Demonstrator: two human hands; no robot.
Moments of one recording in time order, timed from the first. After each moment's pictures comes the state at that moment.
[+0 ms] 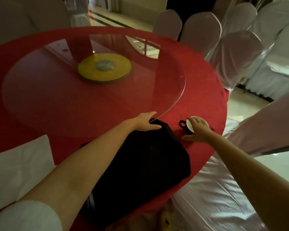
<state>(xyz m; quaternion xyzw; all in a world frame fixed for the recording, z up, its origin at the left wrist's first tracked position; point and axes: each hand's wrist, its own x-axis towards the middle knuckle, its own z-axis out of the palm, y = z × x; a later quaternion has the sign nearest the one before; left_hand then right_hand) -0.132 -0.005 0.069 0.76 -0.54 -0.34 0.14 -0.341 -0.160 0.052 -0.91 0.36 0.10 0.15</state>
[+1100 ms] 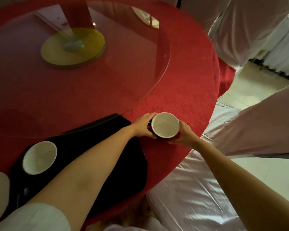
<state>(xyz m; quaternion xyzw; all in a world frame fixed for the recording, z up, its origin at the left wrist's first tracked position) -0.220 -0.176 -0.038 0.77 -0.48 -0.36 0.20 -0.397 -0.306 -0.061 -0.87 0.31 0.03 0.38</state>
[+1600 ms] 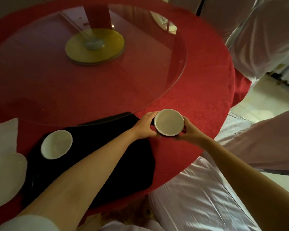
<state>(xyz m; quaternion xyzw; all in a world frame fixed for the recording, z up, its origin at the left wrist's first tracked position) -0.221 -0.137 -0.017 0.78 -0.43 -0.31 0.33 -0.372 -0.294 -0.022 -0.78 0.24 0.02 0.57</state>
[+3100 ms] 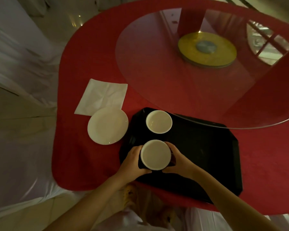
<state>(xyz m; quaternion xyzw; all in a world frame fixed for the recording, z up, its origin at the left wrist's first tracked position) -0.255 0.234 -0.057 0.87 -0.11 -0.19 0.44 -0.263 0.014 -0.037 -0.81 -0.01 0.29 0.51</state>
